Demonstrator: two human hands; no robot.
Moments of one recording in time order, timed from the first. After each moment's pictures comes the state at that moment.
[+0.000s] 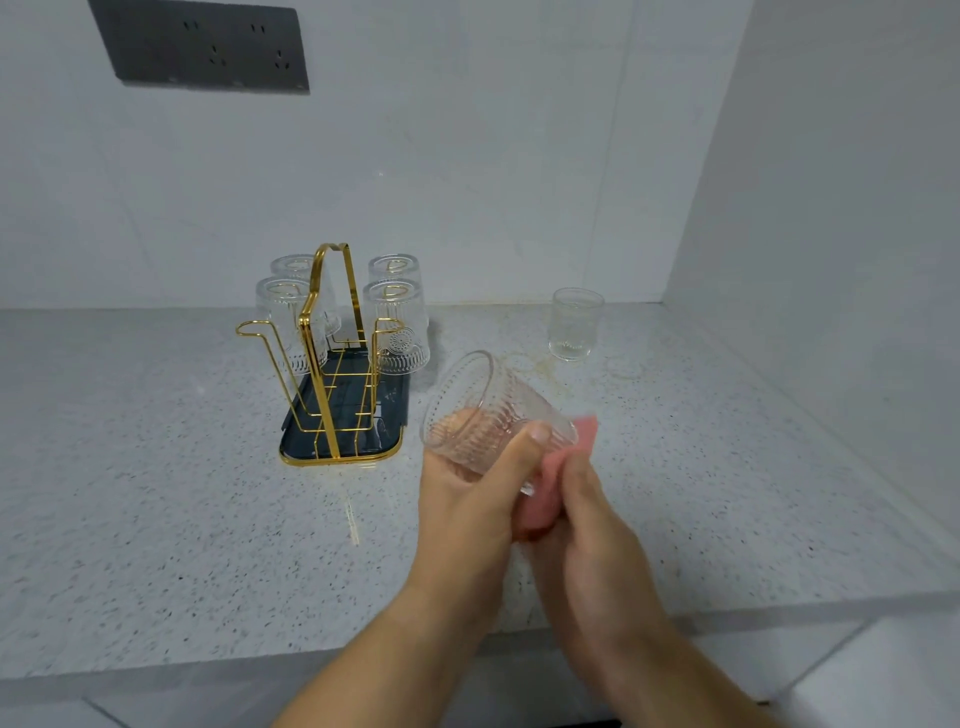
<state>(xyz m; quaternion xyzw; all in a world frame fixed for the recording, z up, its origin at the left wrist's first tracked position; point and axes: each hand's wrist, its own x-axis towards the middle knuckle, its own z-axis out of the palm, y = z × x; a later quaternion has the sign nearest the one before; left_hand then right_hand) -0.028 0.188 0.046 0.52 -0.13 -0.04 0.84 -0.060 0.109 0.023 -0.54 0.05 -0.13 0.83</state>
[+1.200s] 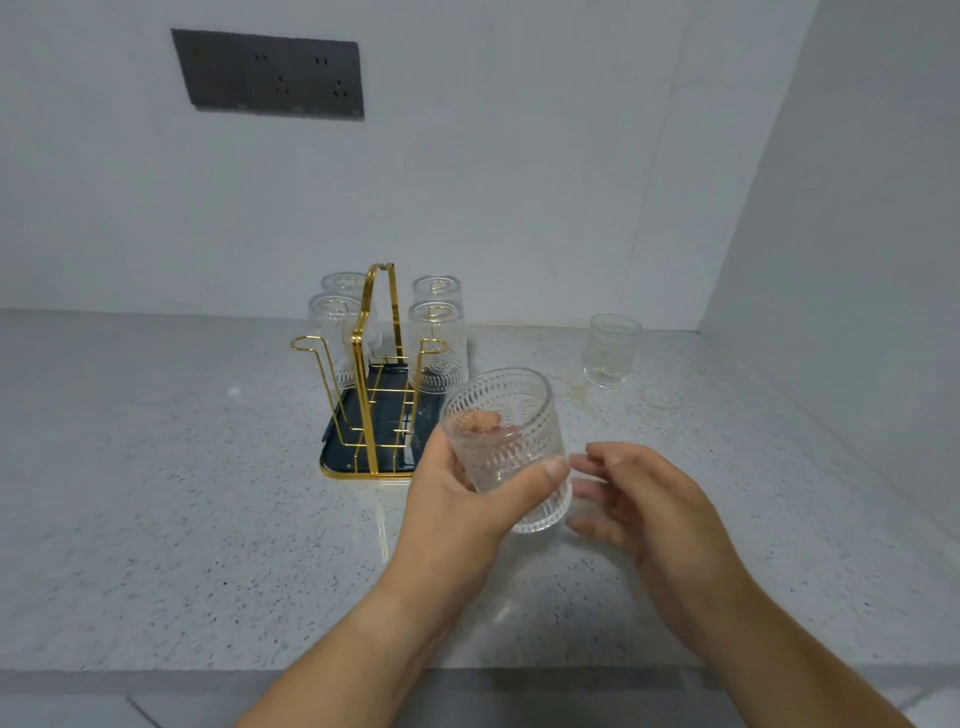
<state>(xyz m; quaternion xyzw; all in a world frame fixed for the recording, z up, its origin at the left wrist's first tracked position) -0.015 0.234 0.070 0.62 -0.13 -0.03 0.77 -0.044 0.065 0.051 -0.67 0.11 -0.14 0.72</state>
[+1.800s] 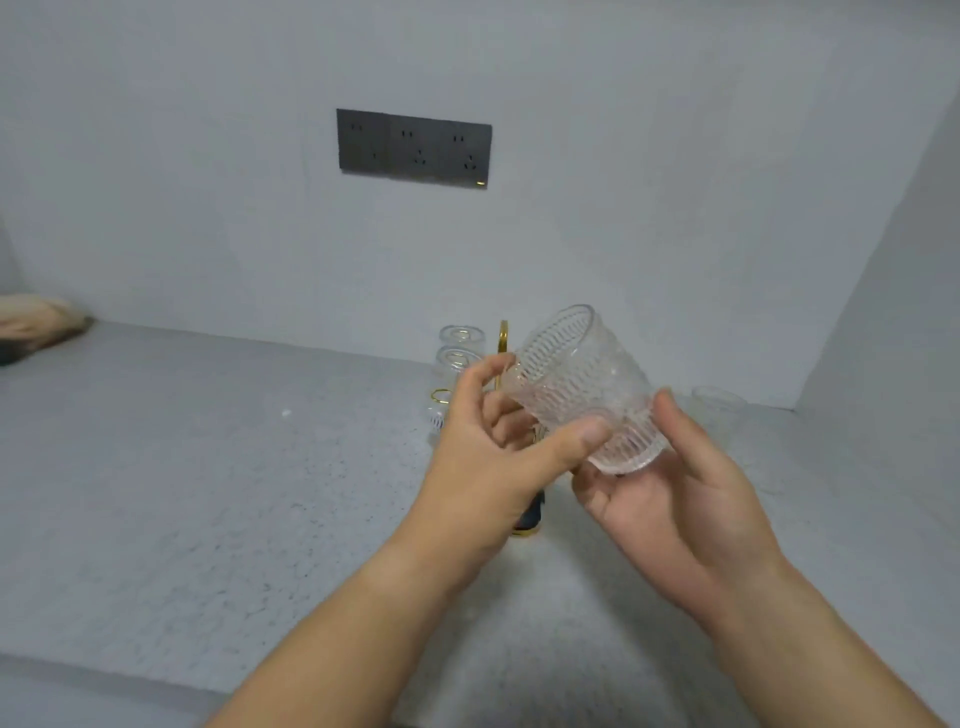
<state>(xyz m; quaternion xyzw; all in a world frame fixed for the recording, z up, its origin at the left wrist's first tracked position) 0.032 0.322 0.123 0.57 -0.19 0.03 0.80 0.014 0.167 0.126 -0.44 -0.08 0.01 0.90</state>
